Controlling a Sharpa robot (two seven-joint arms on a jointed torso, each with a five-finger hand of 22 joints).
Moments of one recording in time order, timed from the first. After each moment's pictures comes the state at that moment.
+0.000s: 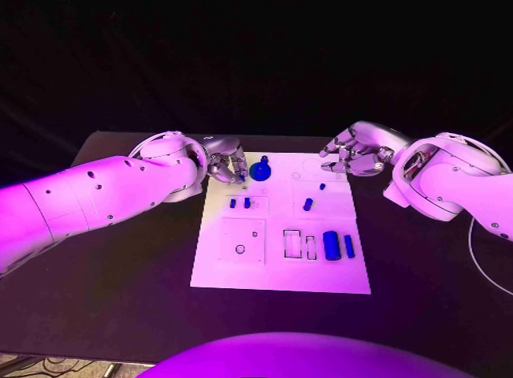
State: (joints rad) left arm 1.20 -0.66 0.00 1.28 -1.41 -0.08 -0.10; left_hand 1.44 -0.11 0.50 -0.04 0.12 1.14 0.13 0.12 0.13 1.21 0.06 0.19 0.09 1.46 -0.02 1.35 1.12 0.11 1.44 0.08 1.13 1.31; right arm 1.25 -0.89 -0.03 1.57 -1.28 -0.26 -0.07; right_hand 1.35 -0.05 0.18 0.15 0.29 0.99 0.14 0.10 0.07 1.16 0.05 0.86 0.88 1.46 -0.03 1.39 1.28 0.12 1.29 0.08 1.22 0.88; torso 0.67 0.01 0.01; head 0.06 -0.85
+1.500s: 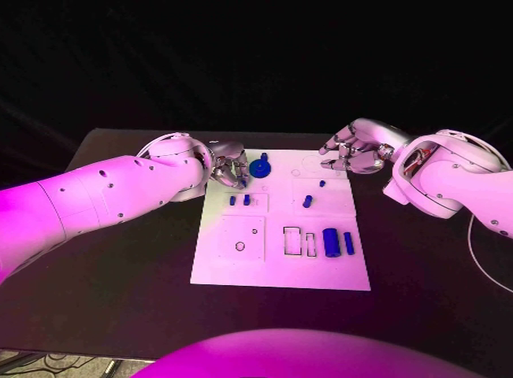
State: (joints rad) left arm 1.19 -0.62 -0.01 1.23 -1.41 -0.02 -0.11; left_hand 1.44 -0.11 0.50 -0.05 0.12 1.14 0.13 0.11 0.13 1.21 0.06 0.19 0.09 1.46 -0.02 1.35 1.12 0.11 1.44 0.08 1.13 1.31; right arm 1.25 -0.89 -0.03 1.57 -1.28 -0.26 -0.07; right_hand 1.35 -0.05 0.18 0.15 0.29 0.99 0.14 0.10 0.07 1.16 0.05 0.86 0.88 1.46 -0.03 1.39 1.28 0.12 1.29 0.08 1.22 0.88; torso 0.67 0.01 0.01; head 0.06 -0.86
